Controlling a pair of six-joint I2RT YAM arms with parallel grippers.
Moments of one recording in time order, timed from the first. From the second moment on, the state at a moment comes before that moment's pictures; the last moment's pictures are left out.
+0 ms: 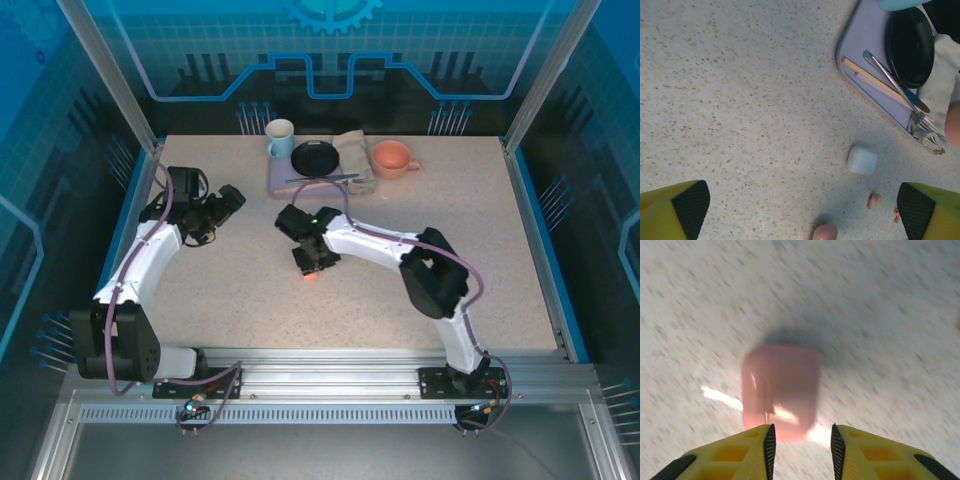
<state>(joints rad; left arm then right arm) 0.02 1.36 1.07 -0.61 0.21 -0.78 0.89 2.05 1.62 -0.95 0.13 0.55</state>
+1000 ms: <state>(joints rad) 0.02 1.35 1.15 -0.64 0.18 -0.79 0.94 2.09 1.59 -0.71 -0.21 0.66</state>
